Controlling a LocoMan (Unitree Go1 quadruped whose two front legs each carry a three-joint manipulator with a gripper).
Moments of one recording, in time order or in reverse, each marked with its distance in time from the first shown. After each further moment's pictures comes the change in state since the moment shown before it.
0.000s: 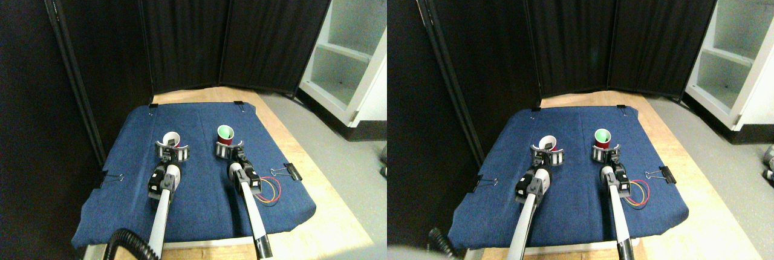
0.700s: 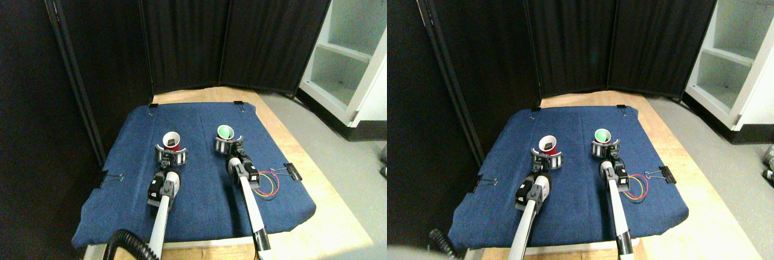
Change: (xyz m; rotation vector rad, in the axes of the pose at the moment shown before) right arm 0.008 0.009 -0.002 -0.015 0.009 0.013; left arm 0.002 0.017 0.007 0.004 -0.061 -0.014
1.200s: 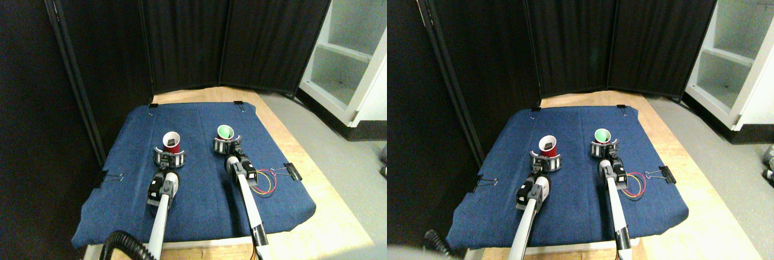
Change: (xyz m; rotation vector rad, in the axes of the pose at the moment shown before) right arm 0.007 -0.005 -0.001 -0.024 -0.001 -0.023; left arm 0.010 0.011 0.009 0.013 -0.034 0.024
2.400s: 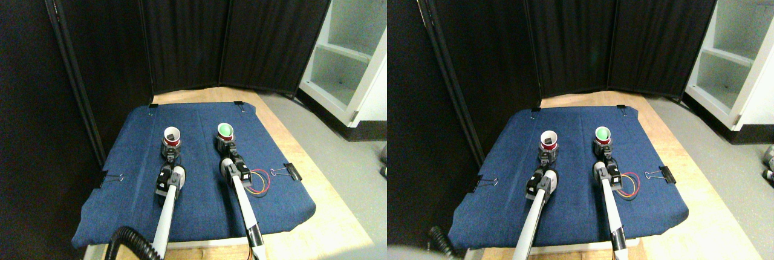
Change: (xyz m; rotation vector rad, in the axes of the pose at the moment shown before) right arm 0.003 -0.004 0.000 -0.064 -0.180 0.010; left arm 0.016 -0.013 -0.002 0.136 -0.154 -0.010
